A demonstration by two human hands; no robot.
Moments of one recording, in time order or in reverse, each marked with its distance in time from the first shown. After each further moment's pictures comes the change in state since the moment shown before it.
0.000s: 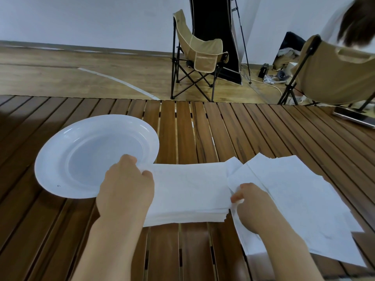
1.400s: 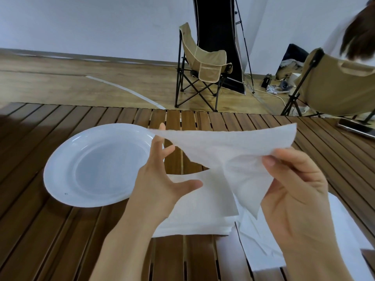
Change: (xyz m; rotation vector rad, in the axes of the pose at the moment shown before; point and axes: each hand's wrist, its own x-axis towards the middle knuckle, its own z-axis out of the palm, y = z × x) left_hand -0.010 0.025 -0.009 -0.335 -0.194 0.408; right_hand -0.041 -0.027 -0.053 1.729 0.250 -0.702
